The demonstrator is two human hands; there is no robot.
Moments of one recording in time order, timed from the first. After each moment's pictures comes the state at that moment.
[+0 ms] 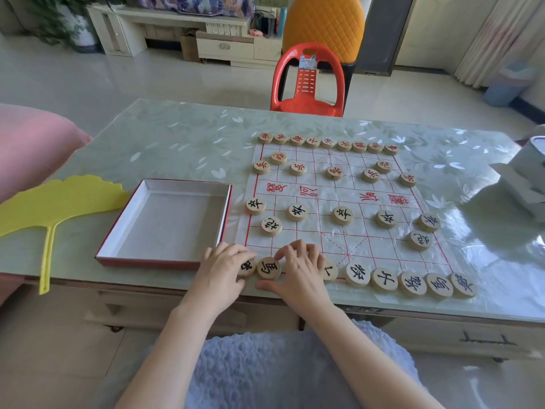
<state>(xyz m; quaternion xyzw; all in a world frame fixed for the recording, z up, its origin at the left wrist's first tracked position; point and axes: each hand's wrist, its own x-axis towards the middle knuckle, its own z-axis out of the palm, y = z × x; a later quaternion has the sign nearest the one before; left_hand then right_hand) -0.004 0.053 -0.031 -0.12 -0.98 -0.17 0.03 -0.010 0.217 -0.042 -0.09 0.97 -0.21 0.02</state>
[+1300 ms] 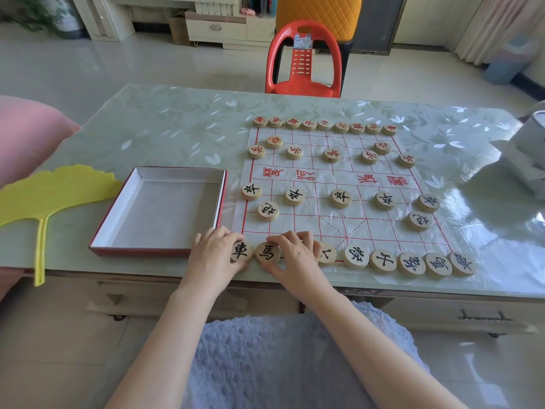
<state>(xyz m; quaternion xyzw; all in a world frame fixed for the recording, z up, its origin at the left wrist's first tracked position) -0.007 0.054 -0.027 -0.05 -0.99 -0.15 0.01 -0.008 0.218 -0.048 -0.12 0.97 -0.23 0.00</state>
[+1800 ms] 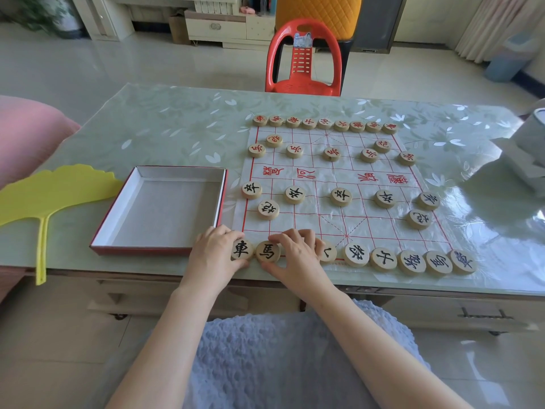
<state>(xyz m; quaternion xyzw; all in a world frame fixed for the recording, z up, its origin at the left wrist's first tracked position) -0.007 0.055 -0.024 -0.04 -0.98 -0.17 0.00 -0.007 0.219 -0.047 -0.11 0.97 -0.22 0.00</state>
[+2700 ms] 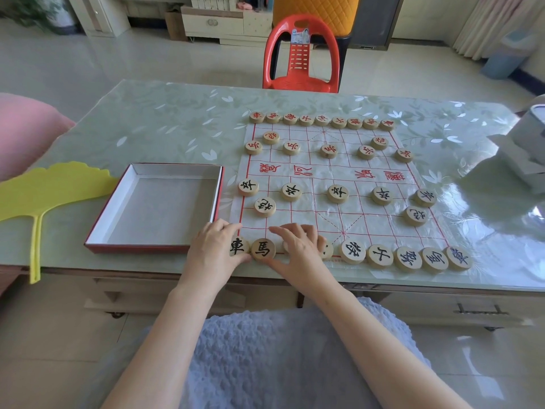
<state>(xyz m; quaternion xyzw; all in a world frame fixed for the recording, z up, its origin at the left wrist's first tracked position) -0.005 0.060 -0.022 -0.04 -0.98 -0.19 0.02 -0.007 0.228 -0.043 -0.11 0.96 -0.26 -0.01</state>
